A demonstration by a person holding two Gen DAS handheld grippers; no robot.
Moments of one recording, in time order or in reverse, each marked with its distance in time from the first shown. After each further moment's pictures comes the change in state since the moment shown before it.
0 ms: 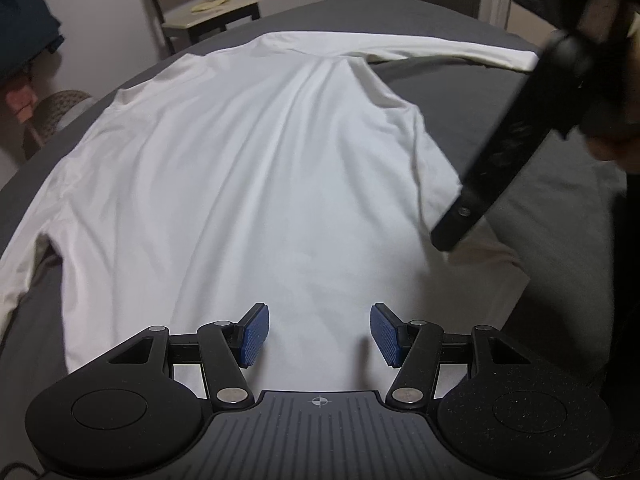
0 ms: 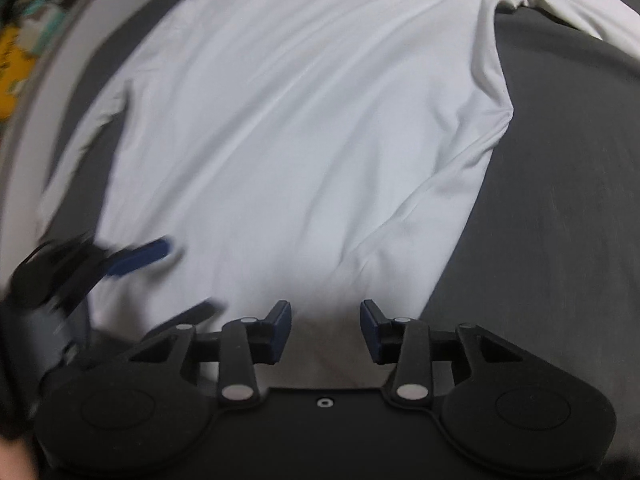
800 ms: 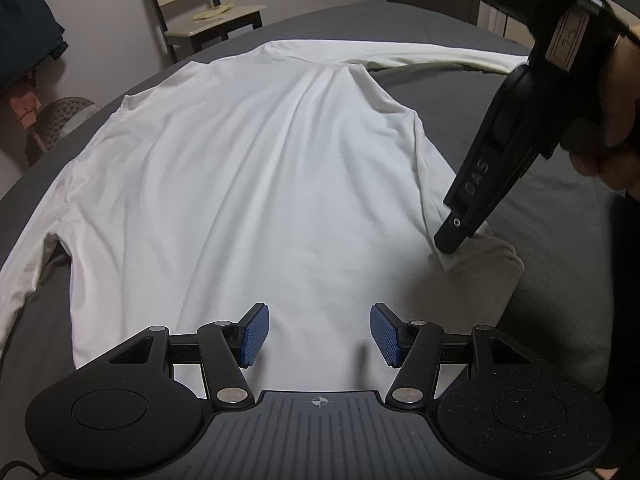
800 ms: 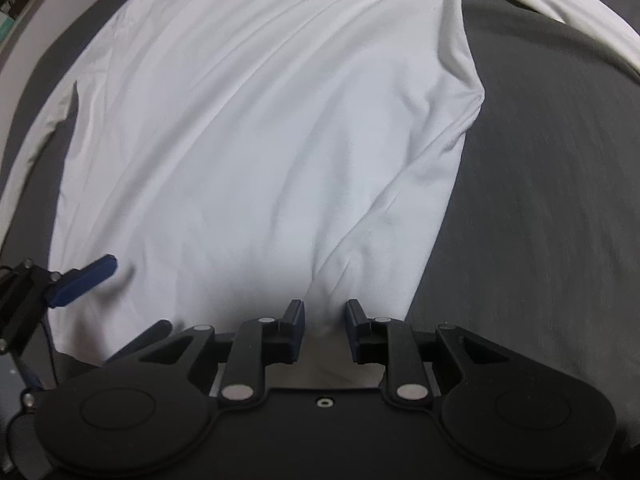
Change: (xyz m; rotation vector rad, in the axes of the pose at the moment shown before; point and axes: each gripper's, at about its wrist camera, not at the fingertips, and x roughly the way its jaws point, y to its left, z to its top) left arm -0.010 0.002 -0.005 0.008 -0.030 -0.002; right arm 0.012 0.020 -0.010 0.055 0.007 -0.132
